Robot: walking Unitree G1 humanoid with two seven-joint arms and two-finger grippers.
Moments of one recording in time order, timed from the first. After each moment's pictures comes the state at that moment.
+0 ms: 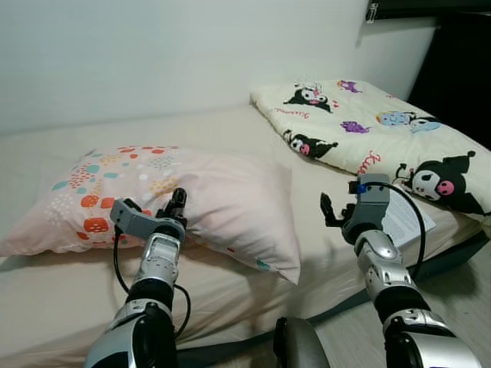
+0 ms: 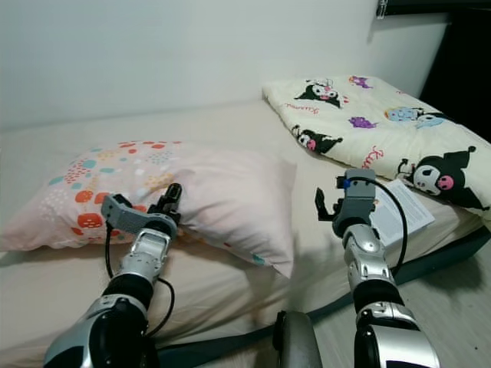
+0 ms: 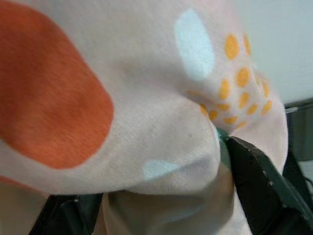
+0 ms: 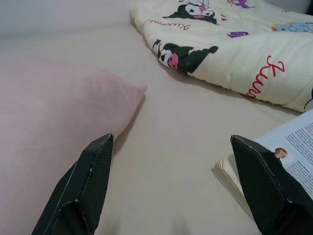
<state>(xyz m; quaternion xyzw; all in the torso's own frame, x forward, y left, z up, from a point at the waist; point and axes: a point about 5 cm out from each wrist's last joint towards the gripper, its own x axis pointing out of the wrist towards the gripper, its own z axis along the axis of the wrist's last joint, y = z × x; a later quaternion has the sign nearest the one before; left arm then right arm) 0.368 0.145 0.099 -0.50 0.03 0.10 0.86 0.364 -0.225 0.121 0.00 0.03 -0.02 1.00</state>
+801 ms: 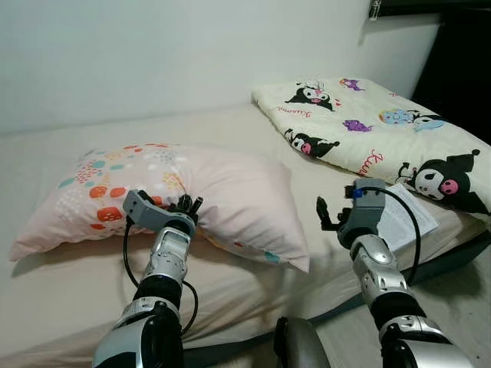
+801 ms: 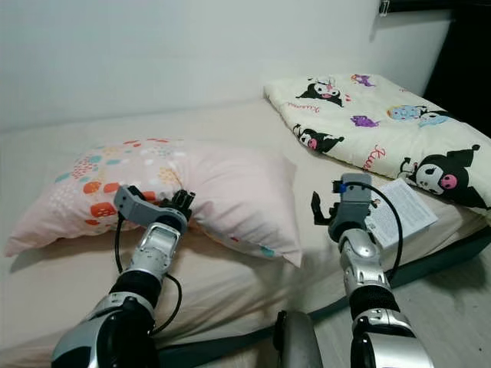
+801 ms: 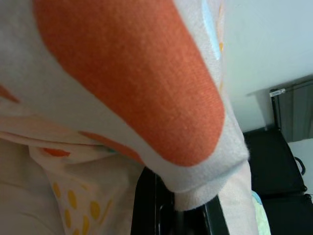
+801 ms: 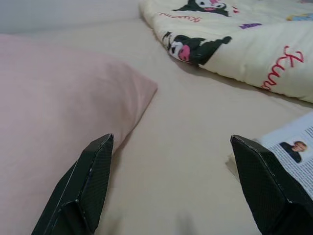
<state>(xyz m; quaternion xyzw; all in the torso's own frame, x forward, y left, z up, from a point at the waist) 0.372 0.128 0.109 -0.51 0.03 0.04 0.86 0.359 -0.214 0.110 0.00 0.04 0.00 1.00</state>
